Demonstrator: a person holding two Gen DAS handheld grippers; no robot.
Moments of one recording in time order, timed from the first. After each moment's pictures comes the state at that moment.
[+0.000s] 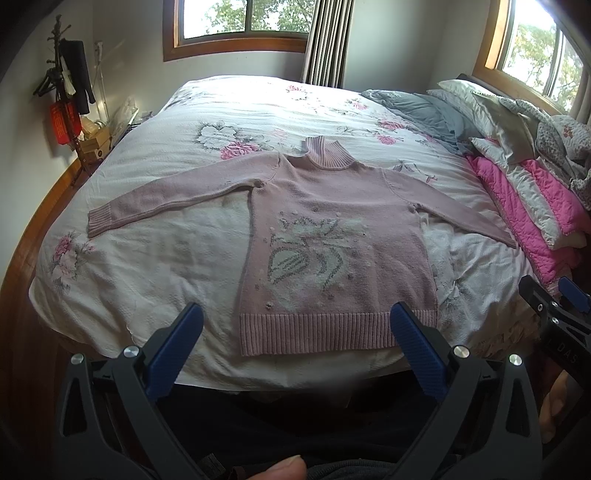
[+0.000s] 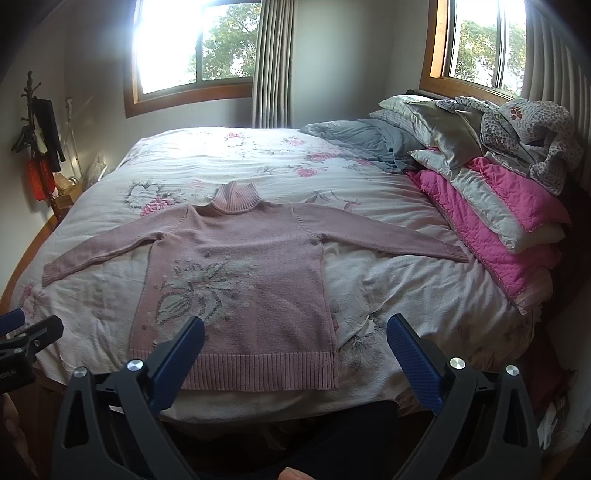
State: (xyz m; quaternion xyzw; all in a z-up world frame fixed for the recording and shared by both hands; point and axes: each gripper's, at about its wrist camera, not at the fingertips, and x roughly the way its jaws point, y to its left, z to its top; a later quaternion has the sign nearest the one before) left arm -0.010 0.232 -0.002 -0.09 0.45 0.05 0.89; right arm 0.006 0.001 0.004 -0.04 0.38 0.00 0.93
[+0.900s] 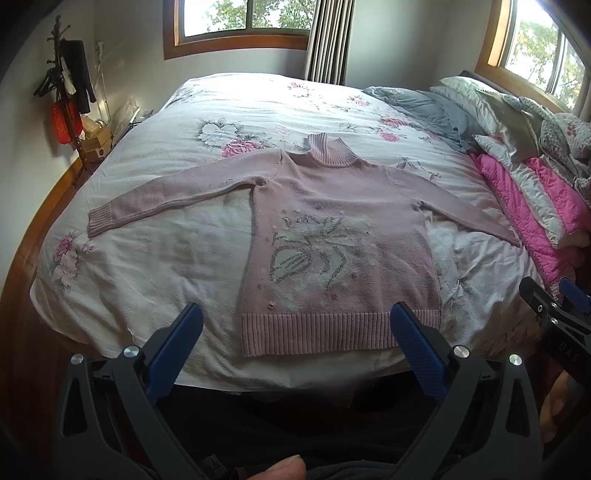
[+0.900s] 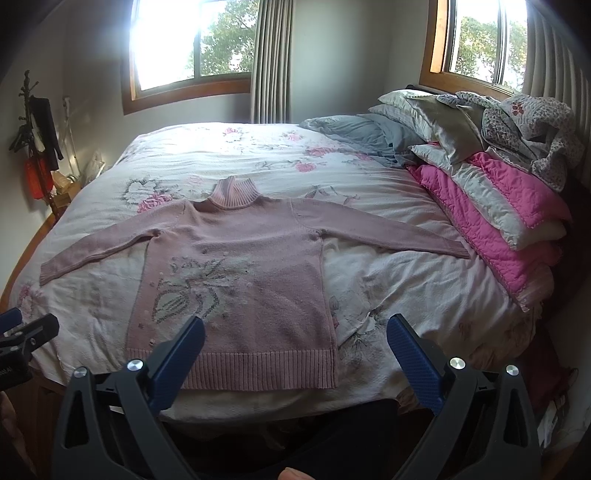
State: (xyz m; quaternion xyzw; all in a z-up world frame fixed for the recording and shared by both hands) left arm -0.007 0.234 -0.006 -0.09 0.45 0.06 0.89; right arm 0.013 -0.002 -0.004 -0.03 0.39 0.00 0.92
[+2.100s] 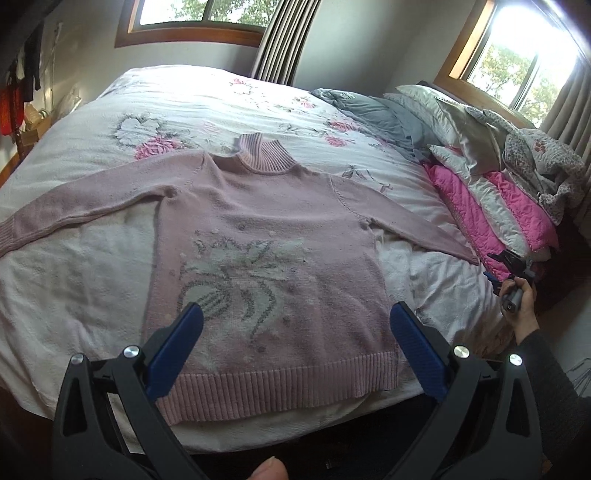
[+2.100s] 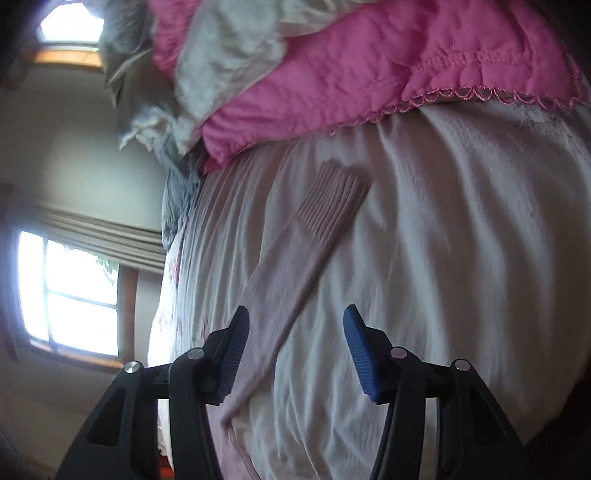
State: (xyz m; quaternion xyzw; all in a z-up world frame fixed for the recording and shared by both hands) left arm 0.107 0.203 -0.071 -0.16 0.43 -0.06 0.89; right arm 0.268 -0.518 -0.235 0.56 0.32 -0.11 0.75
